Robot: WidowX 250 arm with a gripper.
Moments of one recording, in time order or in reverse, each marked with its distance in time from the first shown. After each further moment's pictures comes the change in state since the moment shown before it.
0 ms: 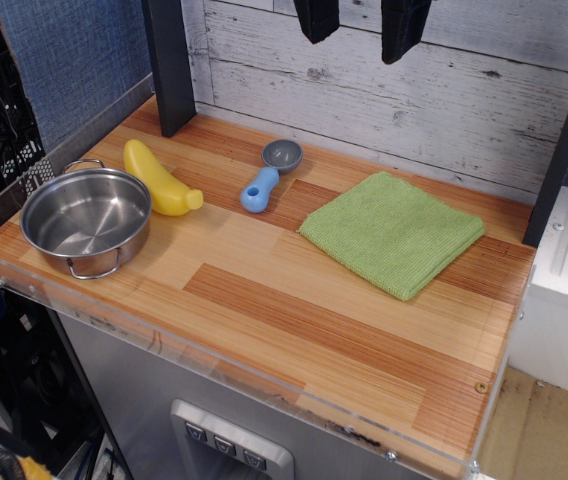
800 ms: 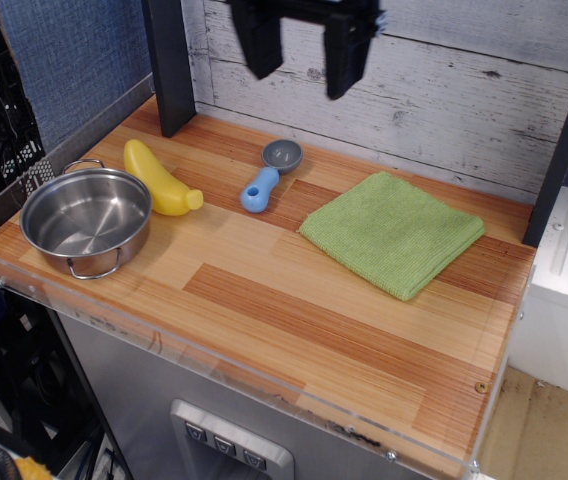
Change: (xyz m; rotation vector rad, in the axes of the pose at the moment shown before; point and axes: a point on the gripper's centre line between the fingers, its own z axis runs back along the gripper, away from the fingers) arm -0.043 0.019 -0.004 0.003 0.024 0.081
